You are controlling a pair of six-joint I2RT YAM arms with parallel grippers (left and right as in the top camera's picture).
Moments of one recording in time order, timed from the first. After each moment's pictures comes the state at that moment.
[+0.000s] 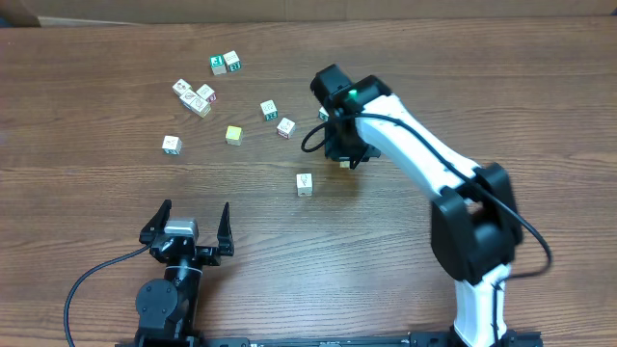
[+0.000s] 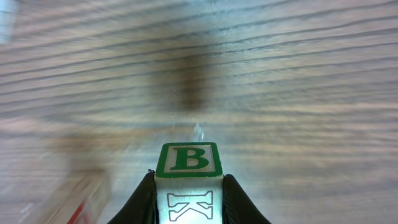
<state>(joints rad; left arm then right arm) -0.10 0.02 0.01 -0.08 -0.03 -0.02 0.53 2.10 1.76 -1.14 0.10 0.56</state>
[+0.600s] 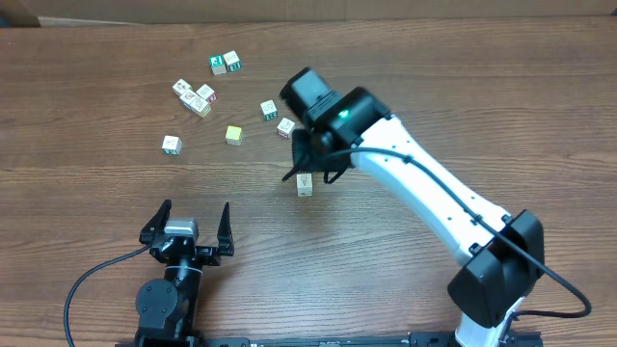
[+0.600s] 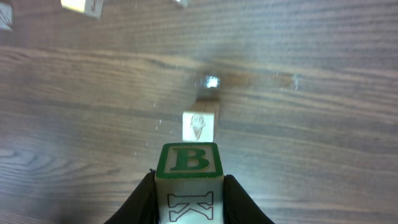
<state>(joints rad) -0.10 0.02 0.01 -0.08 -0.03 -0.02 0.71 1.91 1.81 -1.19 0.00 0.64</state>
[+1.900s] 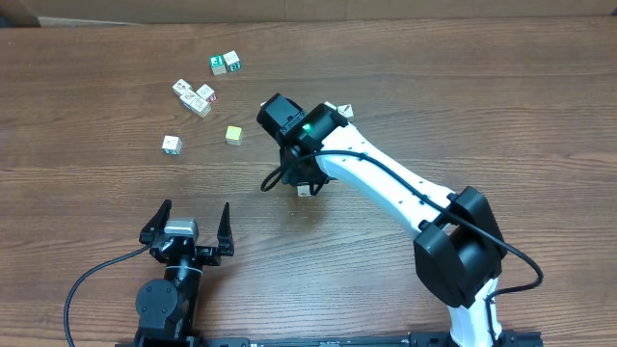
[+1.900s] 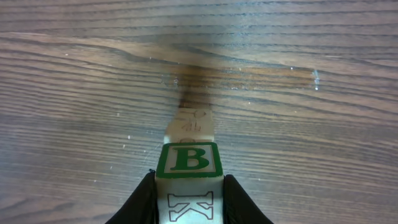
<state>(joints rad) -0.10 0.02 0.01 -0.08 -0.03 -0.02 0.76 2.07 1.77 -1.13 0.09 0.67</state>
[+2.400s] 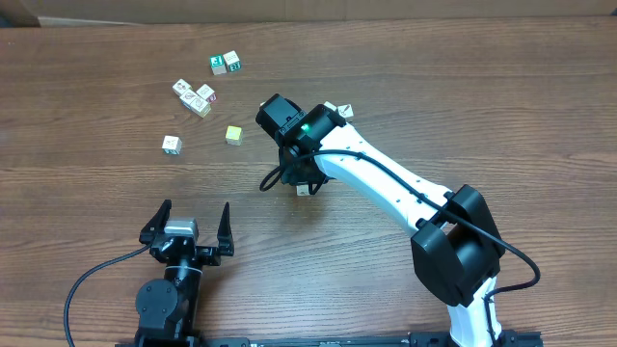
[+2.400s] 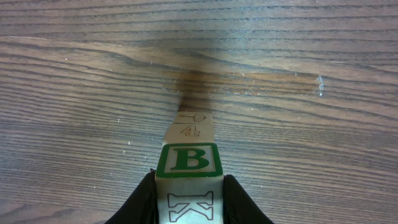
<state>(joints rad) -0.10 0.02 0.01 -0.08 -0.03 -0.02 0.76 2.08 1.77 -1.12 0.09 0.67</state>
